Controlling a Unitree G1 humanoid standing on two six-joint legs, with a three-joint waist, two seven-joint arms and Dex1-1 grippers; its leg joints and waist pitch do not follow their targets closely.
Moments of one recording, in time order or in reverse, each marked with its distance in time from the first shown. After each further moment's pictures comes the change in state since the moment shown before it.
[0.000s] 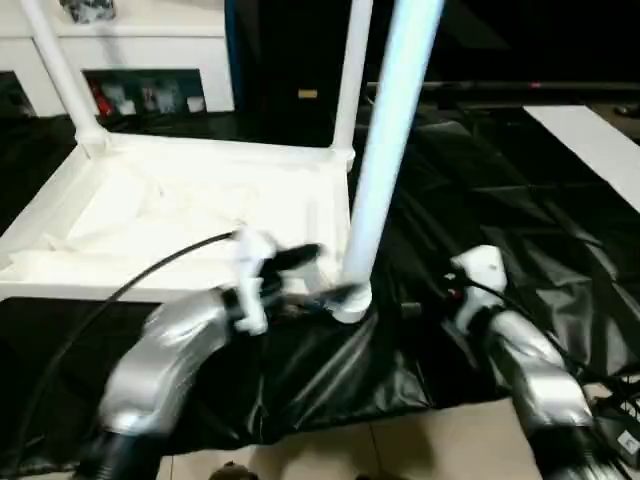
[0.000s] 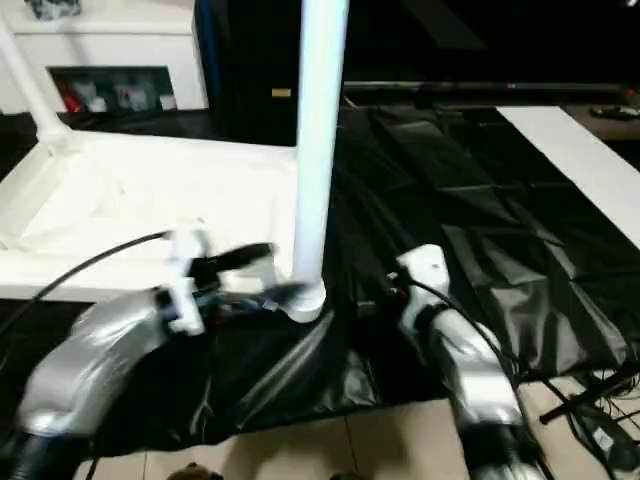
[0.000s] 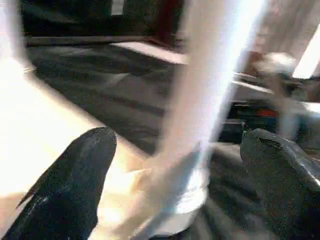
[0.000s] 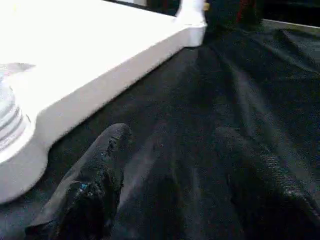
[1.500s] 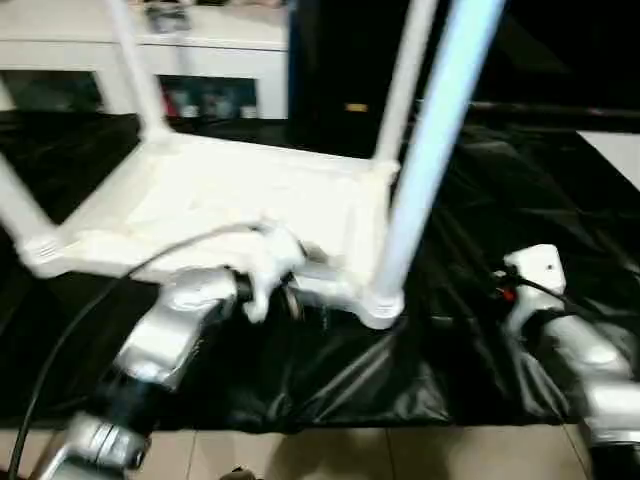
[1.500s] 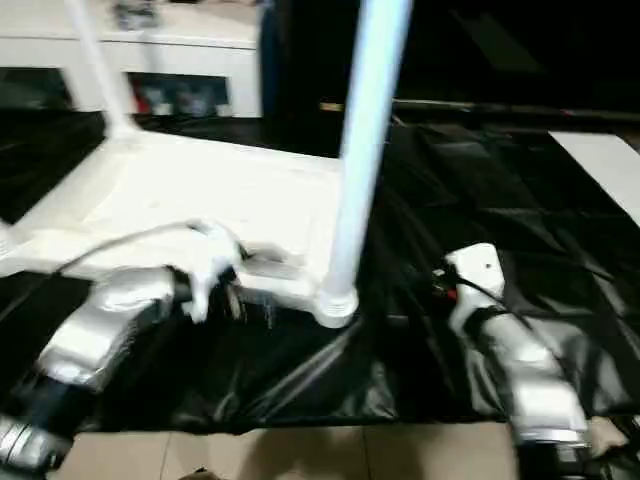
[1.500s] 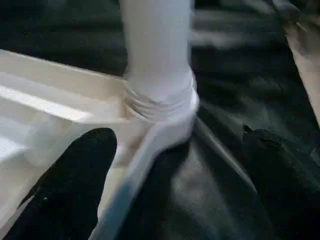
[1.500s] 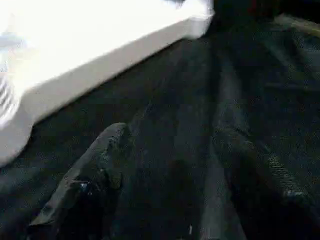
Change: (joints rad) left arm -0.343 0.105 -0.320 0.414 0.275 -0.121 -0.365; right arm 0.068 -0.249 -0.039 -0.142 0.048 0.176 0.128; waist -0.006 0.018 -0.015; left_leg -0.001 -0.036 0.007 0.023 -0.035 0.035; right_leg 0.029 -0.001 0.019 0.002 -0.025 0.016
